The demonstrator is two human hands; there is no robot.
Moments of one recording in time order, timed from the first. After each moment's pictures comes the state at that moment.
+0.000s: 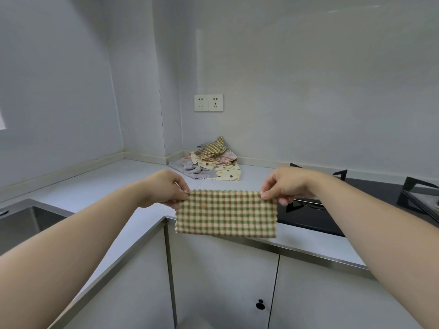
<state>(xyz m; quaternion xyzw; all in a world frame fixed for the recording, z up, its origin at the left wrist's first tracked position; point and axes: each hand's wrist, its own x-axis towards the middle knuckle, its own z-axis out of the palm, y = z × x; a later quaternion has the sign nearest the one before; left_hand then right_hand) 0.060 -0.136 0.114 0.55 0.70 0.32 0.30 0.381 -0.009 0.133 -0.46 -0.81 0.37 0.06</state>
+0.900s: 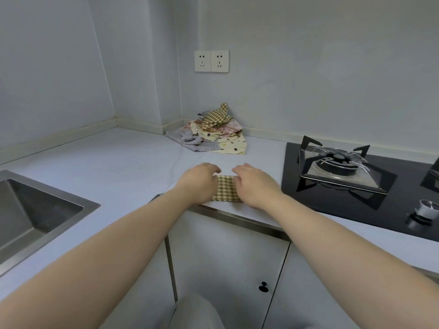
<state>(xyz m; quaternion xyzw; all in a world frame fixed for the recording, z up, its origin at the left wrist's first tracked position) 0.106 -0.043 0.021 0.67 0.71 0.20 0.03 0.283 0.008 0.024 -0.42 -0.89 0.03 0.16</state>
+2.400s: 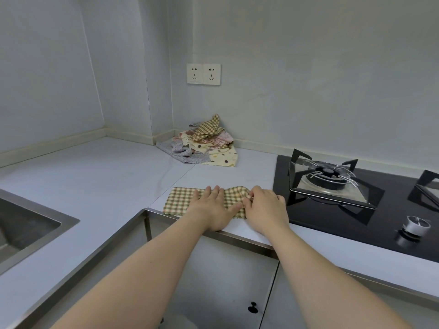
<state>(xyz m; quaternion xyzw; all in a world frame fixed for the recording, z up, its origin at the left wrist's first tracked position) 0.159 -0.013 -0.013 0.66 0.74 0.03 0.07 0.320 0.027 -0.017 -0.56 -0.80 0.01 0.23</state>
